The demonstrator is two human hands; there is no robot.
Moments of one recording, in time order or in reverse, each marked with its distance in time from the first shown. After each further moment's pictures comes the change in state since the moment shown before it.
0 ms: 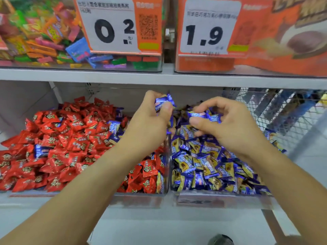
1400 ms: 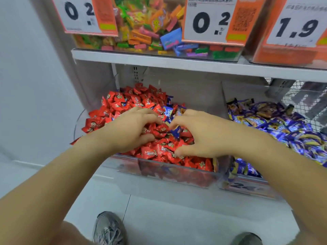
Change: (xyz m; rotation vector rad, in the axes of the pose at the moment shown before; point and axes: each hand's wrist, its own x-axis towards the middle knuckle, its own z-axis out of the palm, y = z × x) left_hand -0.035 -0.081 -0.165 1.011 -0.290 0.267; right_hand -0.012 -0.057 0.126 -1.050 -0.794 -0.353
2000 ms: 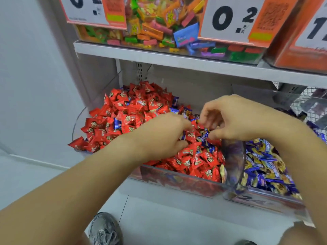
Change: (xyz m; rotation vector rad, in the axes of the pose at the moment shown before) left_hand 0.030 0.049 0.008 -0.007 0.023 0.077; right_hand 0.015 0.053 -0.022 0.225 0.068 0.085
